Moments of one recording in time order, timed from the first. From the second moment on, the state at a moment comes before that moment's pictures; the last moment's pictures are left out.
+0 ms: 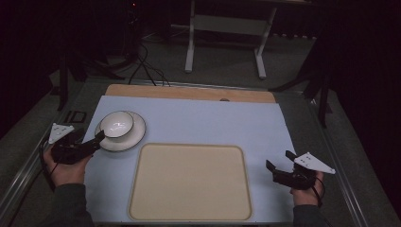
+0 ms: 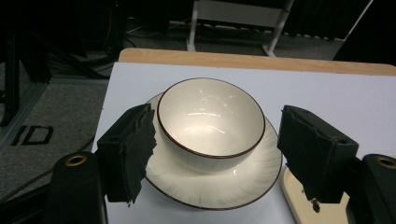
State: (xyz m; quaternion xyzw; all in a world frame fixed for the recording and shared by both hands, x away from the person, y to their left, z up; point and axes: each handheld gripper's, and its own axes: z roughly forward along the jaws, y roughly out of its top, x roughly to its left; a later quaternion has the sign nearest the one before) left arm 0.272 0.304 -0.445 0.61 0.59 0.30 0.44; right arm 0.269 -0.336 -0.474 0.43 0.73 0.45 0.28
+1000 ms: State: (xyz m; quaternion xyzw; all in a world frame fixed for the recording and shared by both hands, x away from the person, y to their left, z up) left arm 0.298 0.298 -0.447 0.61 0.60 0.29 0.43; right arm 0.269 -0.336 -0.474 0.43 0.73 0.46 0.28
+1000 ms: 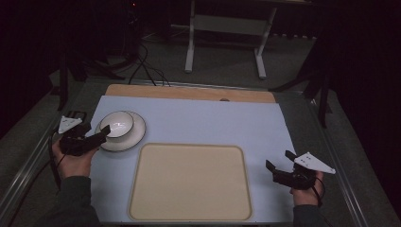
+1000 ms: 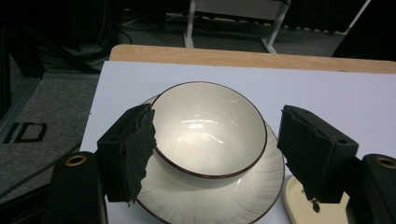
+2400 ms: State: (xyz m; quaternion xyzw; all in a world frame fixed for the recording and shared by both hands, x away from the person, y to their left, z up) left arm 0.342 0.311 -0.459 0.58 0.64 0.26 0.42; right arm 0.269 -0.336 -0.474 0.43 0.73 0.46 0.28
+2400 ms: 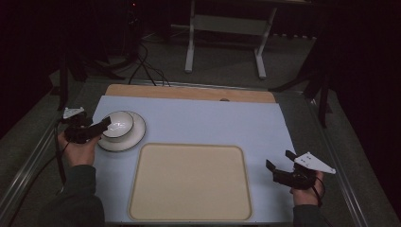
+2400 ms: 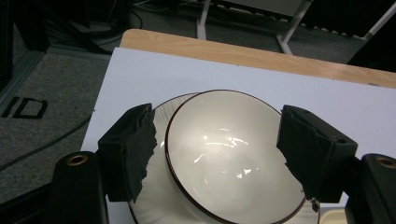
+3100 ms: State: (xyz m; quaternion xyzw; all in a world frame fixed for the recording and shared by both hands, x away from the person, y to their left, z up) left arm 0.362 0.313 -0.483 0.61 0.67 0.23 0.36; right arm 0.270 -0.336 -0.474 0.43 0.72 0.46 0.28
